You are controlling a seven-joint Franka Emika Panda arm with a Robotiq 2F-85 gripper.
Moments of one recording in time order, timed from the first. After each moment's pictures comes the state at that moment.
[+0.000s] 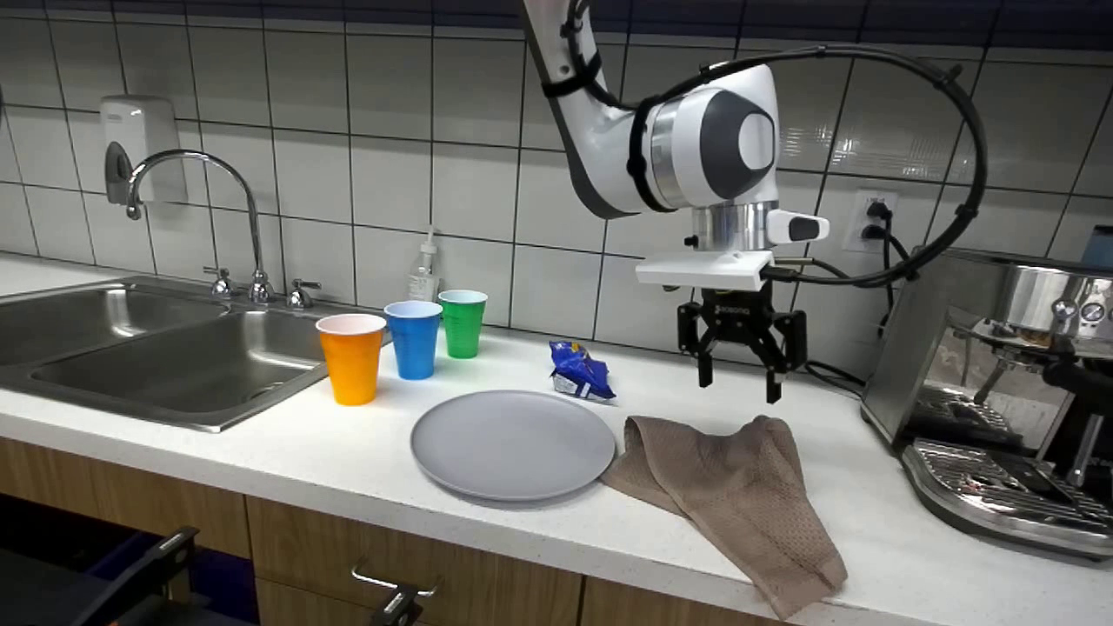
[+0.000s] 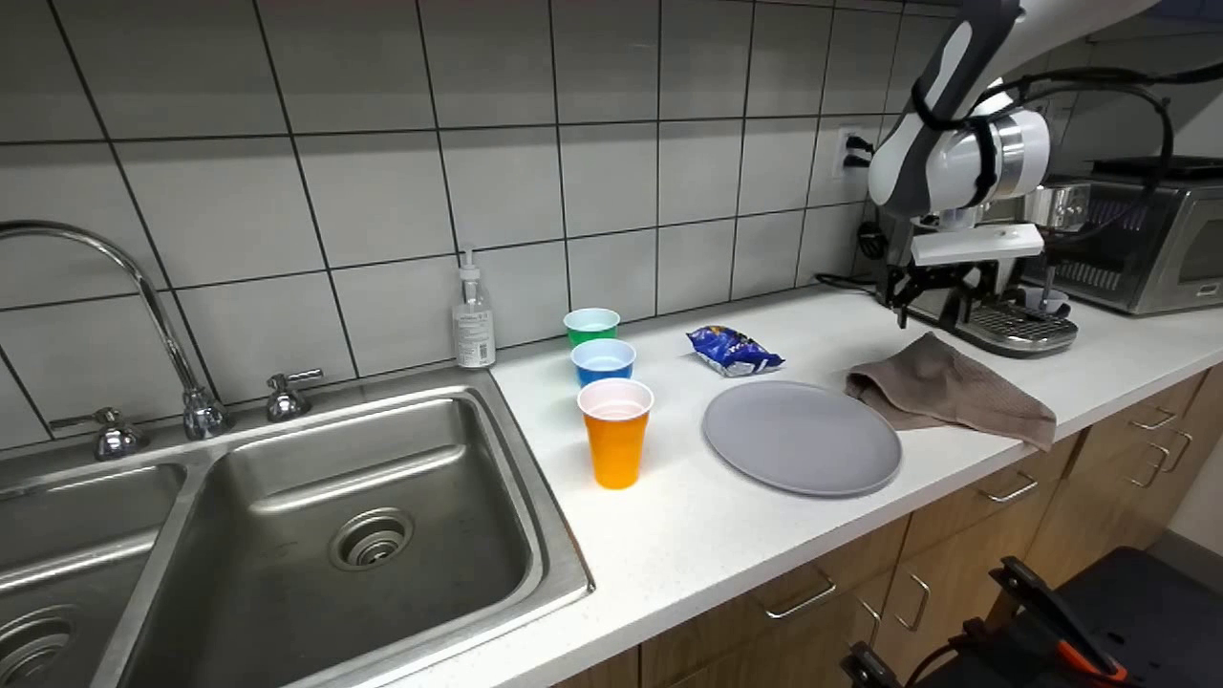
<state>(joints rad) -0.27 0.45 -0.35 -2.02 -0.07 2.58 0.06</state>
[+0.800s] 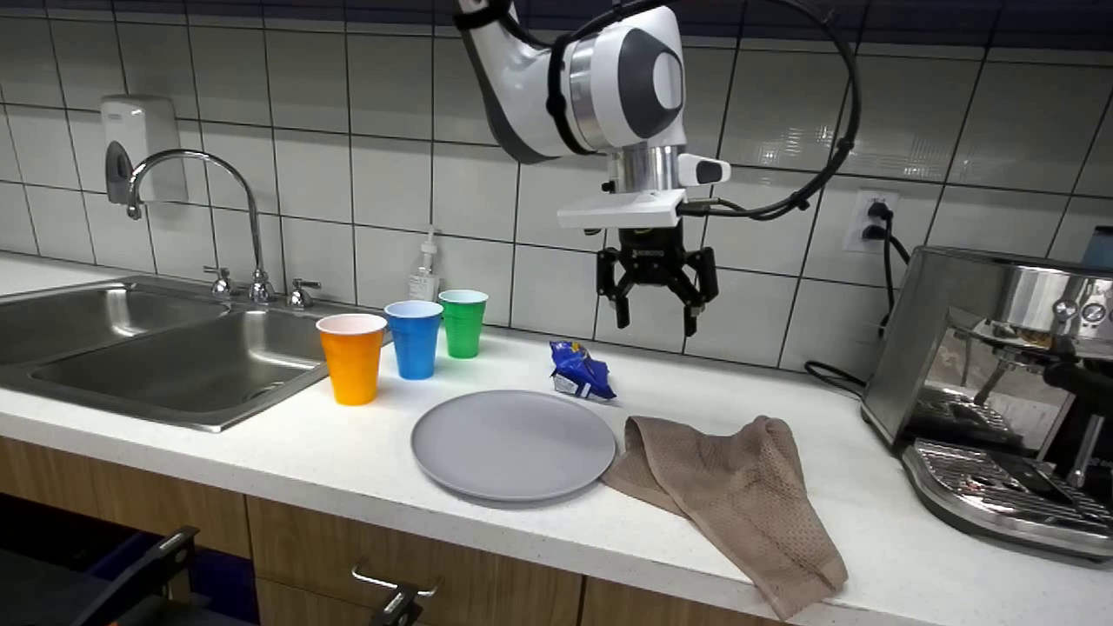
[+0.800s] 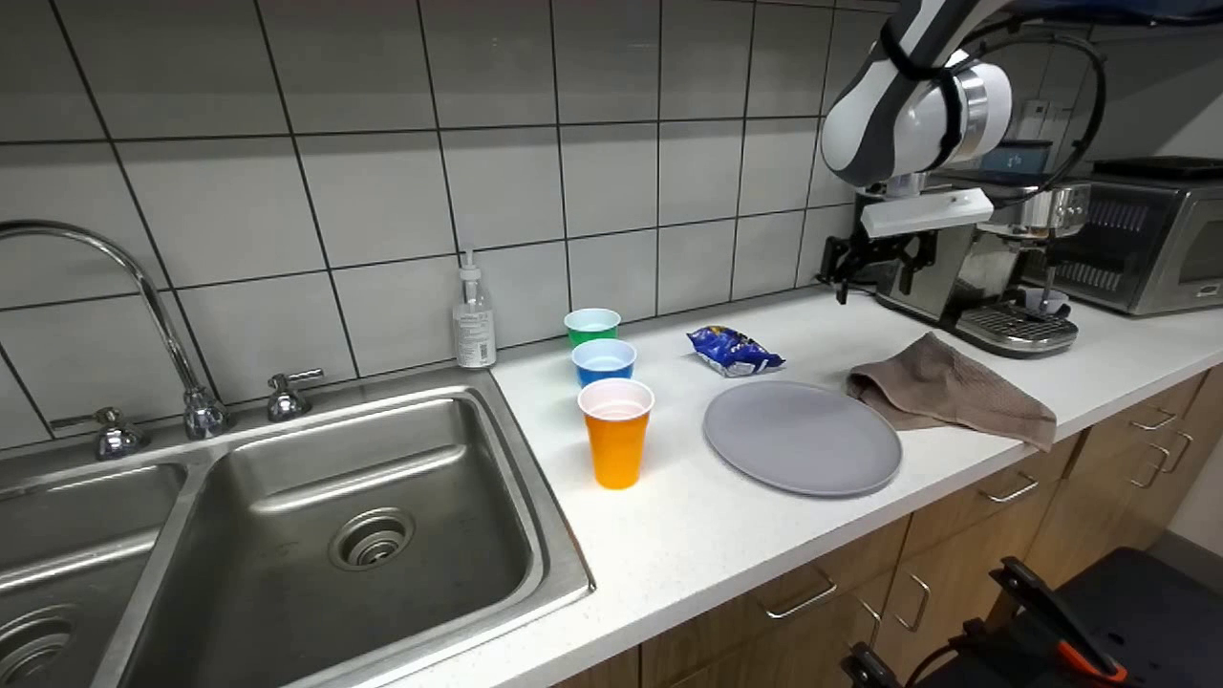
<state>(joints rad) -0.15 0.27 -0.30 -2.14 -0.15 2.56 0.06</state>
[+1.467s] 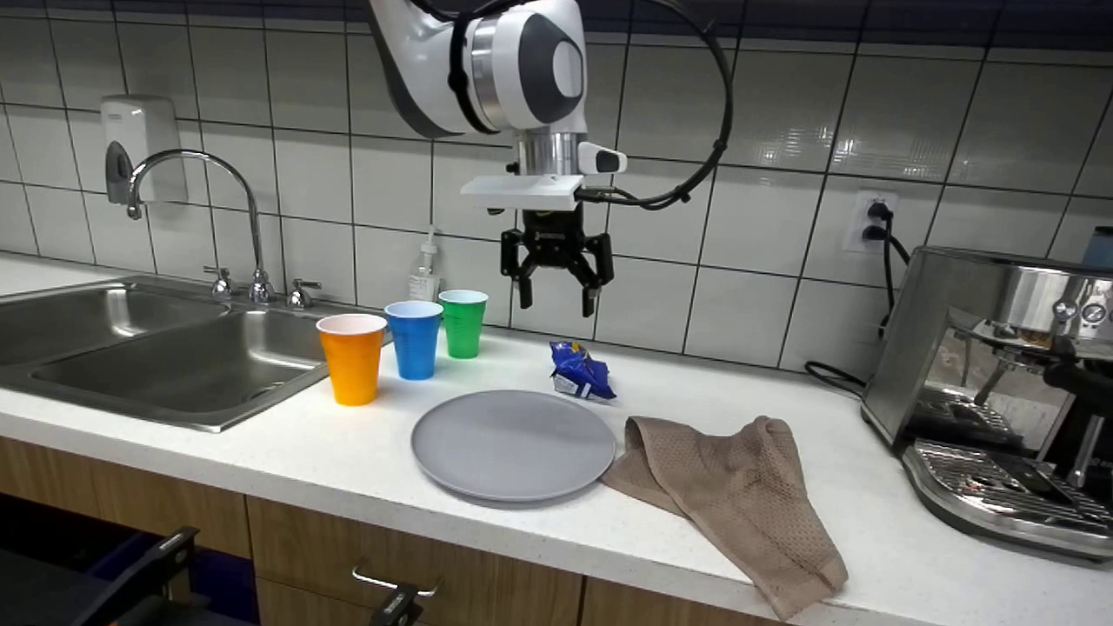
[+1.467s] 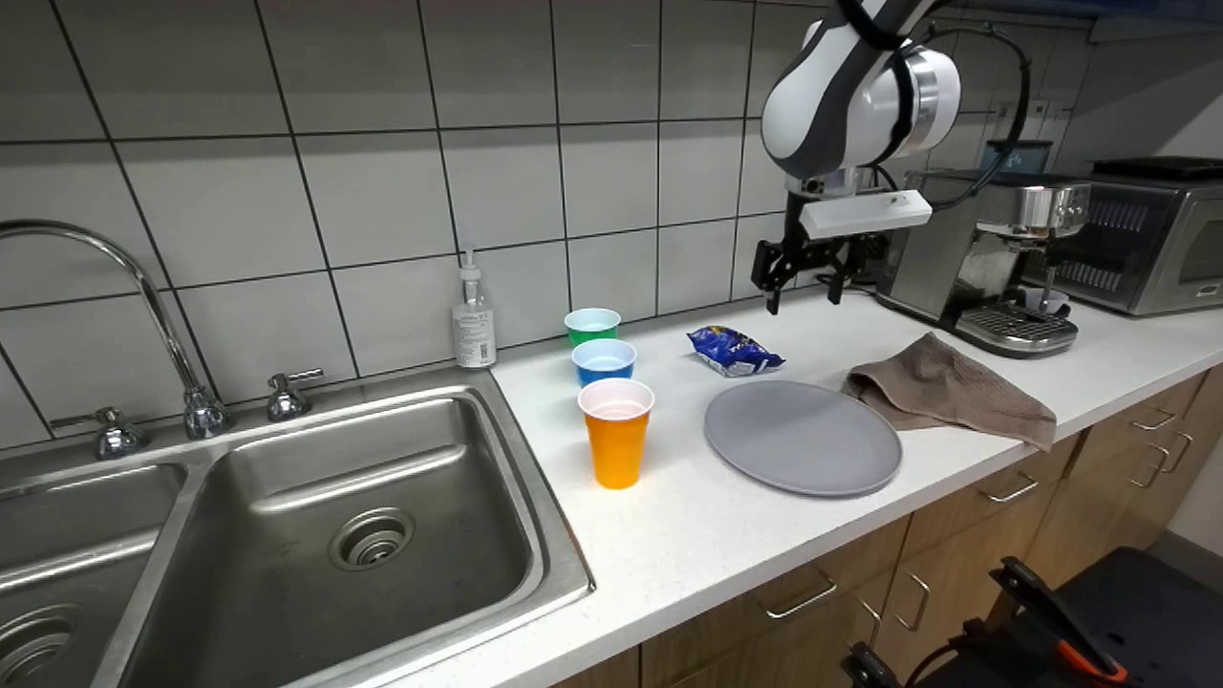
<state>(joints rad) -0.09 0.16 -0.15 -2.26 -0.12 2.55 0.05</state>
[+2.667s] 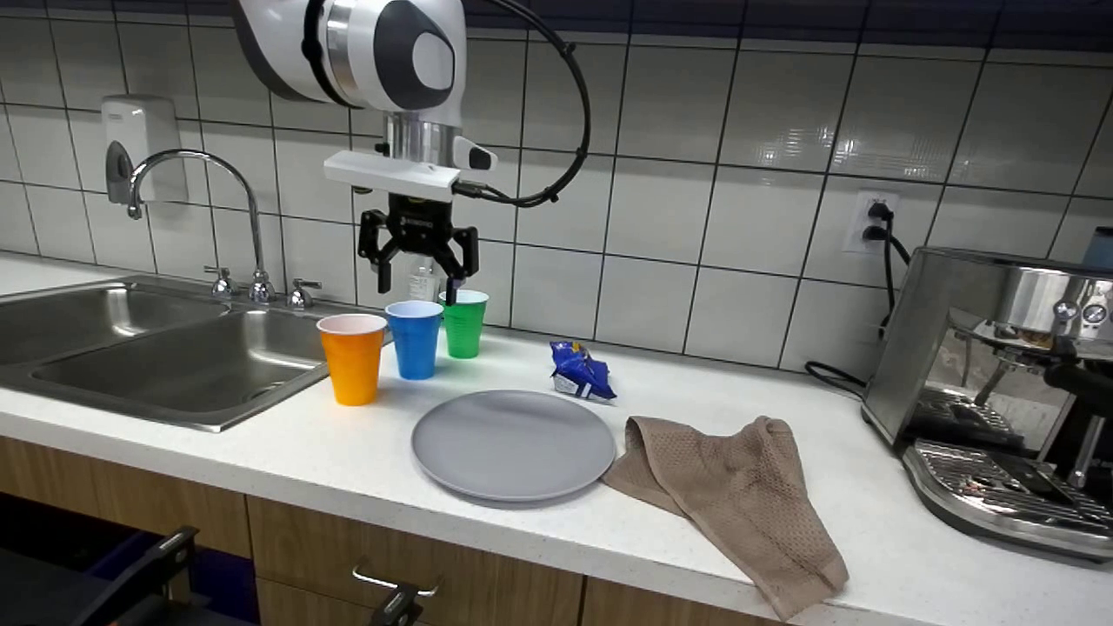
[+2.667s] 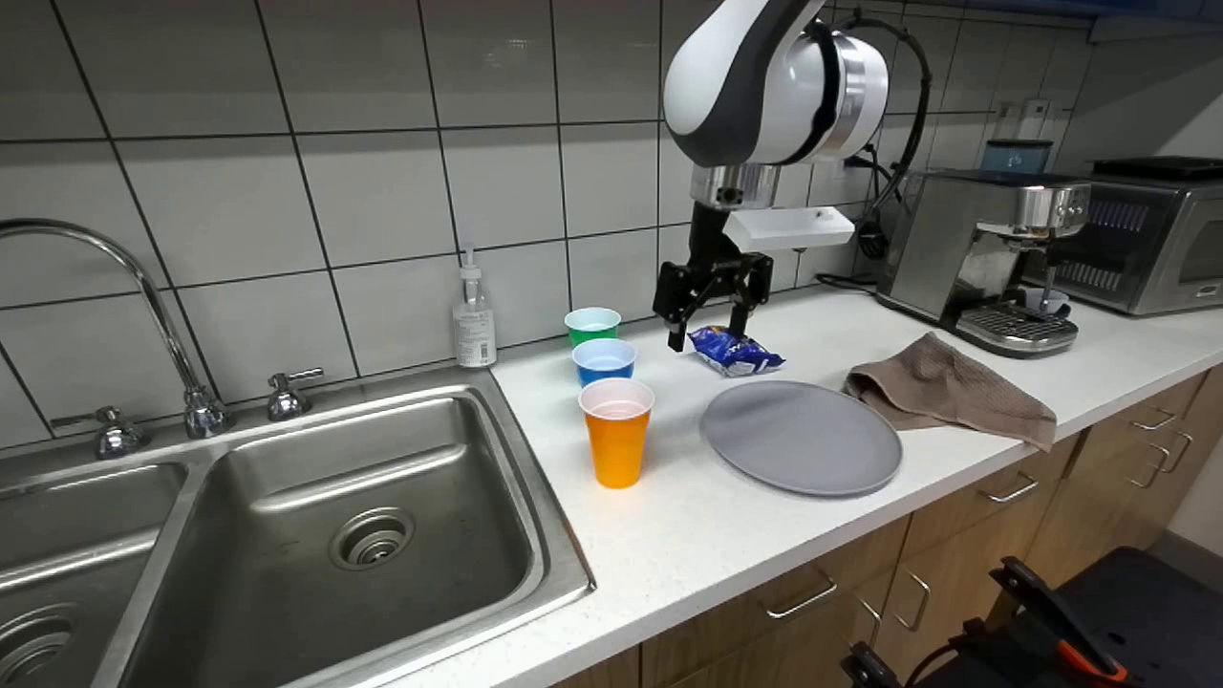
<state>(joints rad) 0.02 0.05 0.03 -2.38 0.09 2.51 -0.15</state>
